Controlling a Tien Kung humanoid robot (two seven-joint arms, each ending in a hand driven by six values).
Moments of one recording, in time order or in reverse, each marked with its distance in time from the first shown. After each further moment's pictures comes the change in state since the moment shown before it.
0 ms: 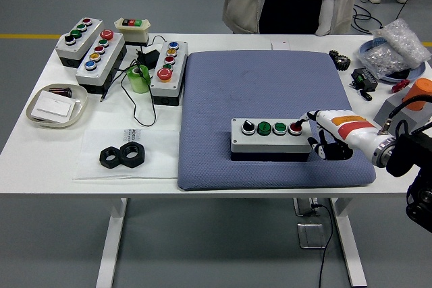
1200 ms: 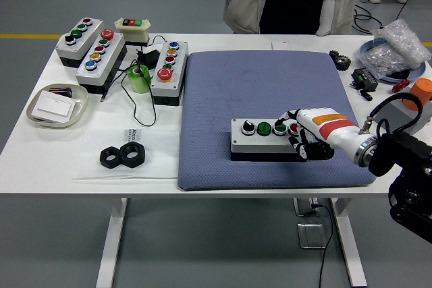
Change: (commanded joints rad) left arm -0.001 -0.001 0.001 -0.001 -0.003 0.001 0.001; right arm 0.049 0.058 -0.058 0.018 -0.003 -0.018 -0.013
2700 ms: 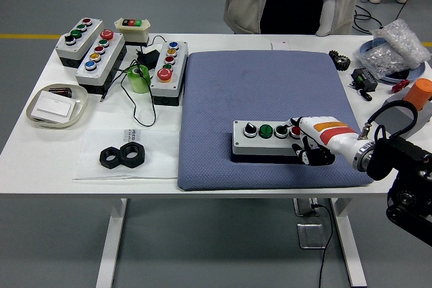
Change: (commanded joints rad) left arm 0.001 -0.002 0.002 -0.002 0.000 0.000 0.003; right arm -0.013 0.007 -0.004 -0.049 0.009 0.016 -0.005
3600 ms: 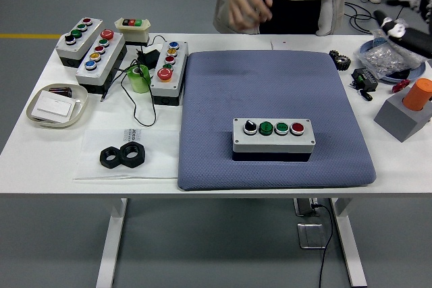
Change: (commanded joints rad) left arm 0.000 0.001 -0.005 0.000 0.009 -0.002 0.002; right arm -0.147 -0.028 0.621 -0.051 0.685 -0.347 0.429
